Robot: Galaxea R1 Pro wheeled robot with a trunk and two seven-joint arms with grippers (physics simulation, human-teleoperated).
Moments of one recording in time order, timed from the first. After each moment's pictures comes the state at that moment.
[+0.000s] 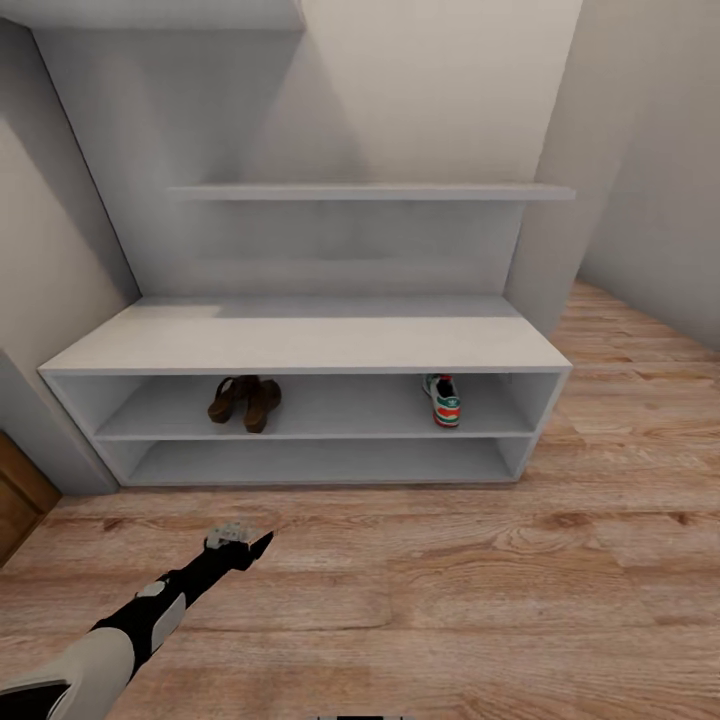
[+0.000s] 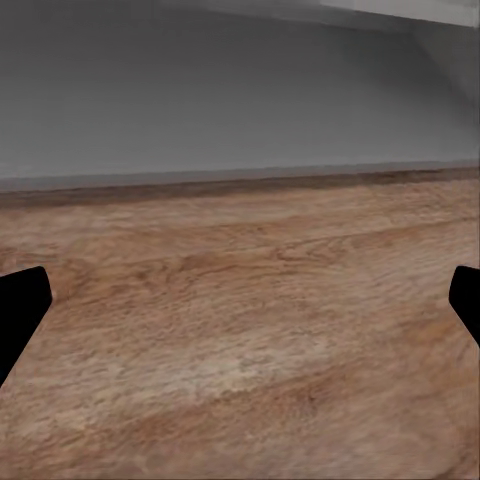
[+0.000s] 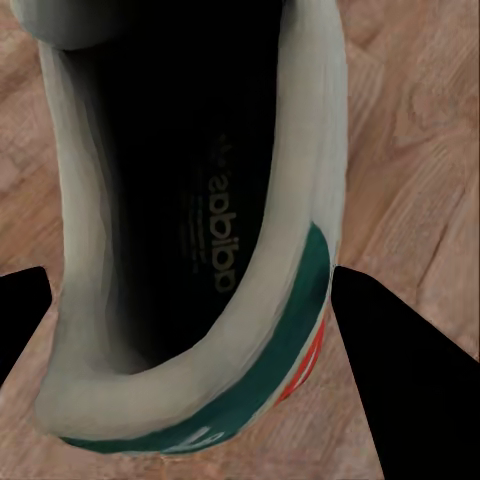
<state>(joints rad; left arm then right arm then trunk) -0.72 0.14 0.10 -0.17 0.05 -0.36 -0.58 -0.46 -0.47 -0.72 -0.78 -0.15 0.54 -0.14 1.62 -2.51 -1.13</state>
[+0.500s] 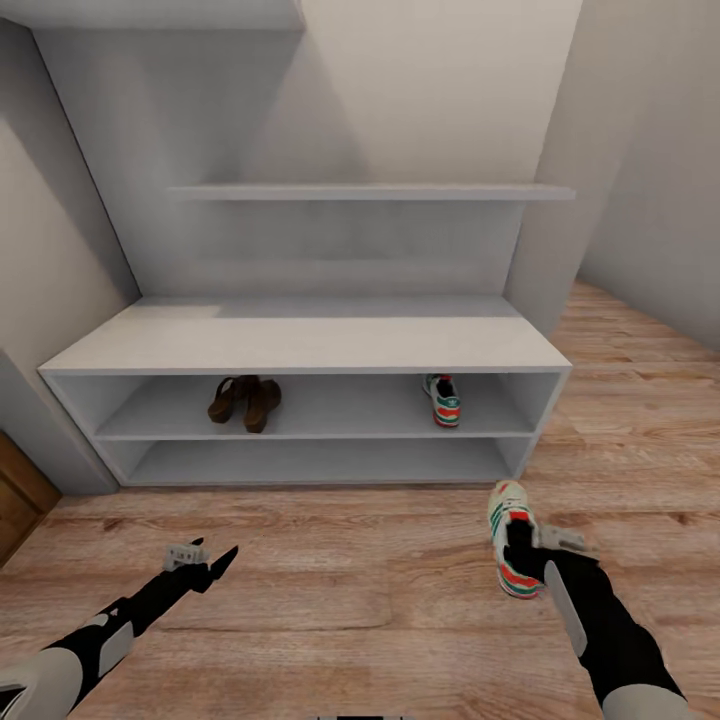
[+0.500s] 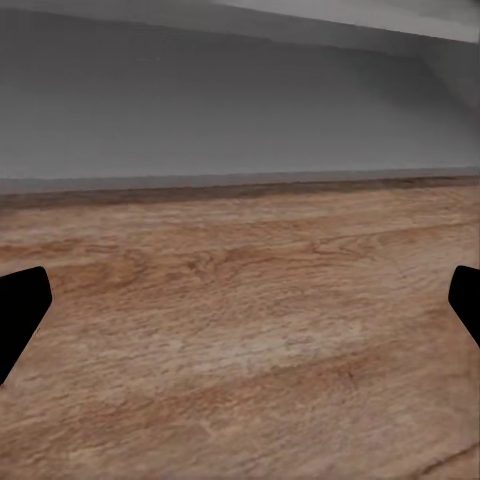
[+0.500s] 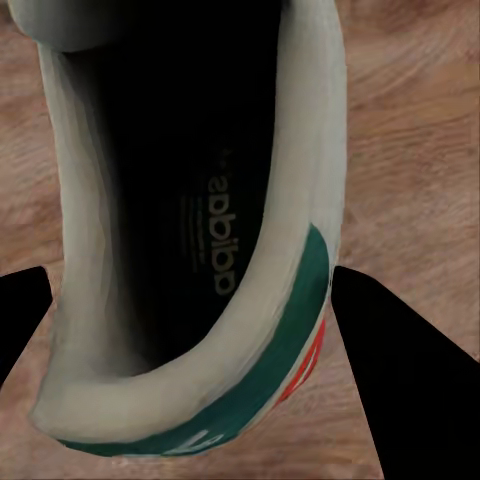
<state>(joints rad) -0.72 0.27 0.10 -0.02 0.17 -0.53 -0.75 -0.46 -0.08 -0.18 -1.00 -0.15 0.66 -0.15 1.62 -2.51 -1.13</state>
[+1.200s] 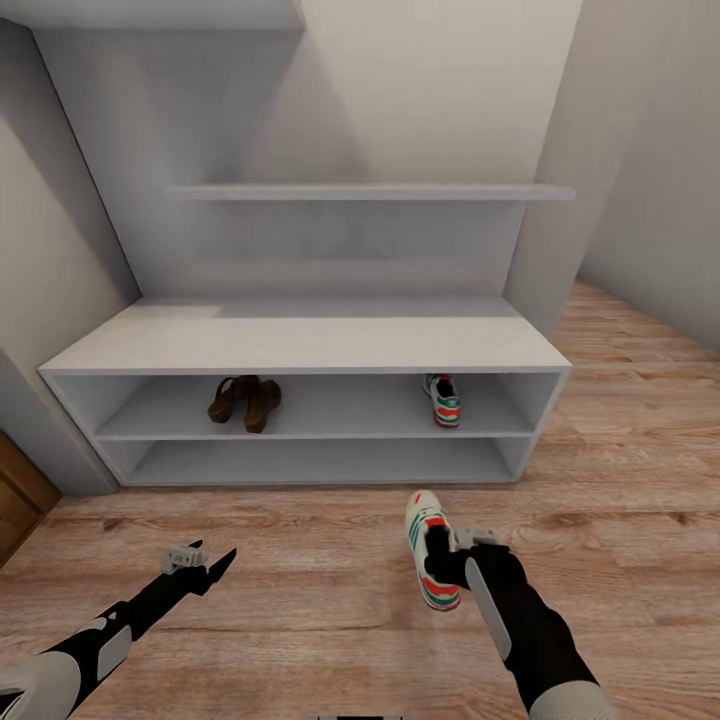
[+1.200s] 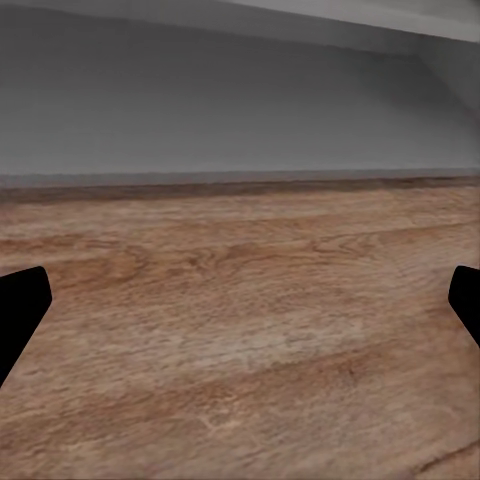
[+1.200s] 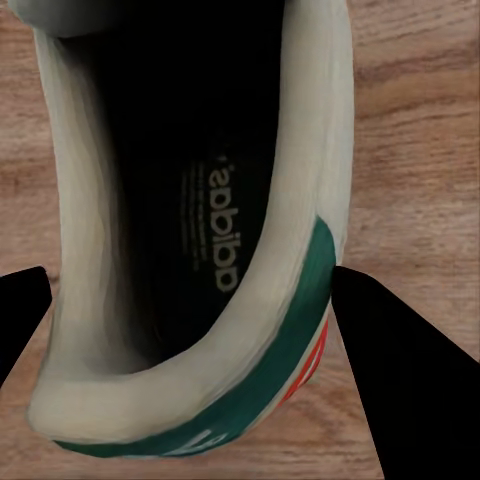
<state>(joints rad) -0.71 0.27 0.10 -0.02 0.19 -0.53 -0.76 -0.47 0.08 0.05 -1.04 -0.15 0.82 -0.15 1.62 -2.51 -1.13</state>
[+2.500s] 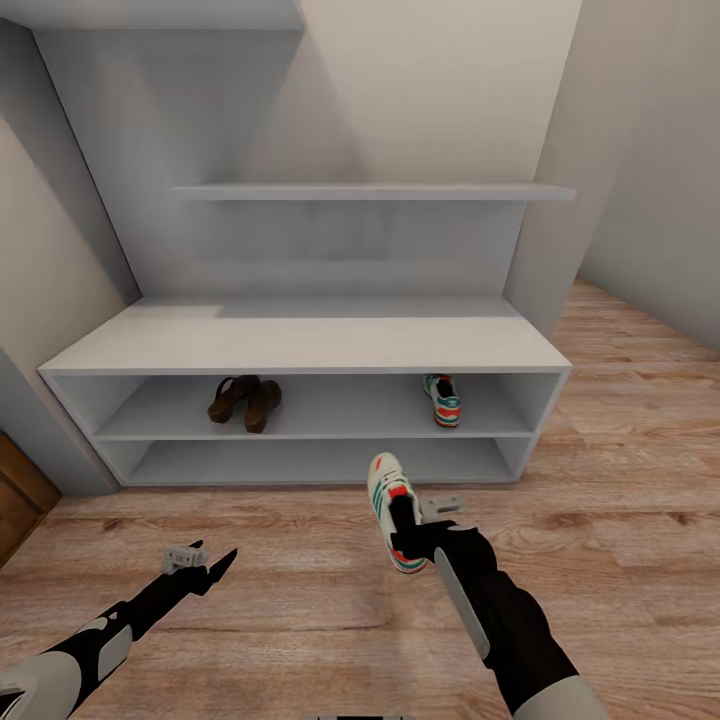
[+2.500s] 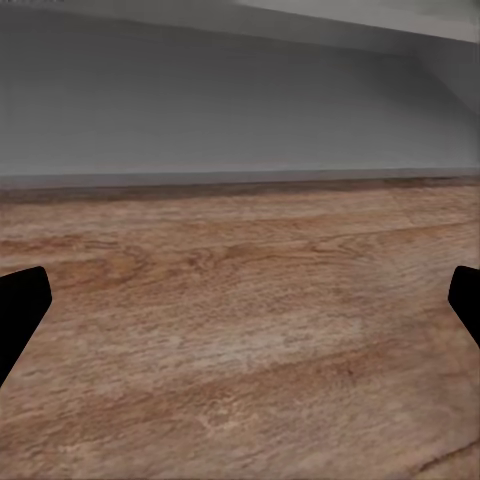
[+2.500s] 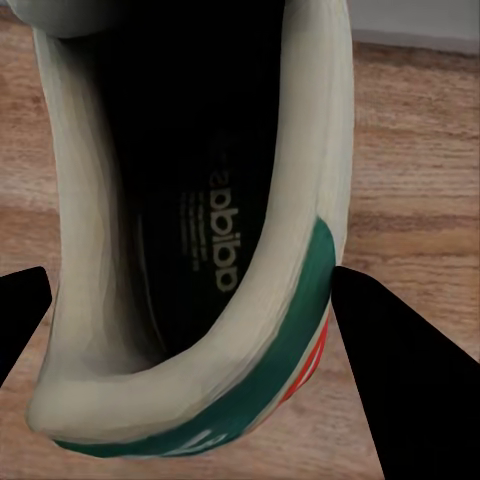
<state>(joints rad) -0.71 0.27 0.10 -0.02 0.19 -0.53 -0.76 -0.48 0.10 0.26 -1.20 -0.14 0.81 -0.15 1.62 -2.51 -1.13</state>
